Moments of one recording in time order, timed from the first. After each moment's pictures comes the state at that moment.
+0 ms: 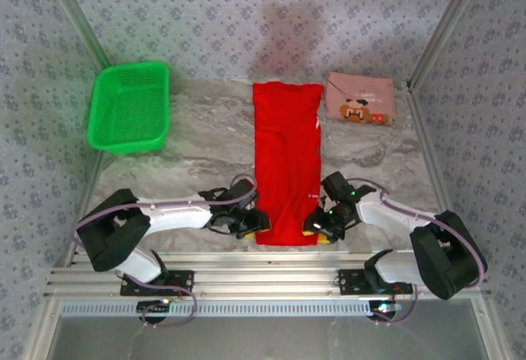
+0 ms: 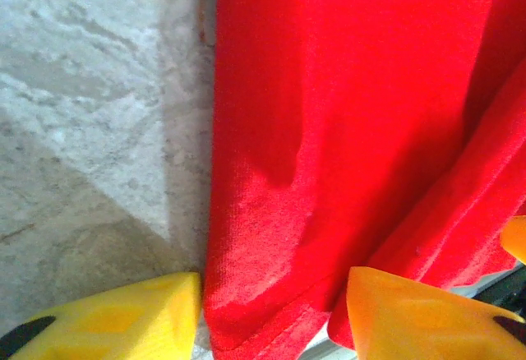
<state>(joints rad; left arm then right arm) -0.97 1.52 0.68 -0.25 0.29 -1.16 0.52 1.28 0.52 -0.63 -0.50 0.83</state>
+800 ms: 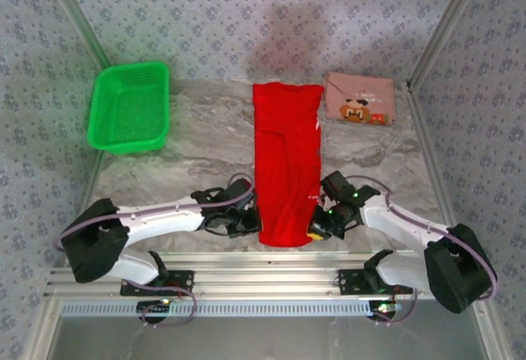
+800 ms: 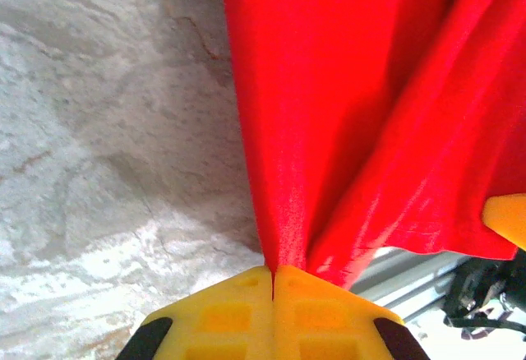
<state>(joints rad) -1.00 1.39 0.70 -0.36 0.24 -1.14 0.58 1.17 0.55 -0.71 -0.47 0.89</state>
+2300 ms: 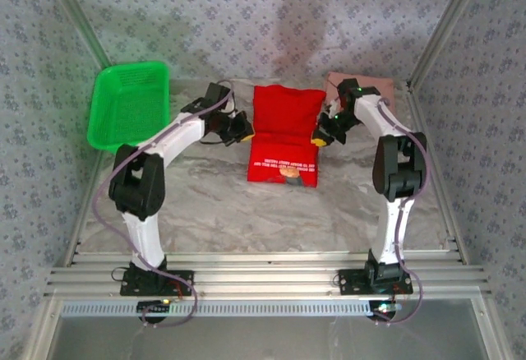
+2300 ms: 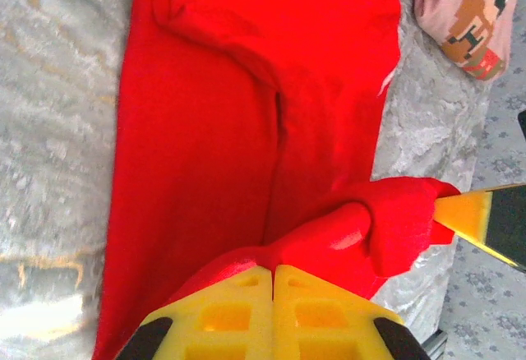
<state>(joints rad) -0.42 1.96 1.57 -0.57 0.47 -0.77 0.12 2.11 1.77 -1.10 -0.57 0.40</state>
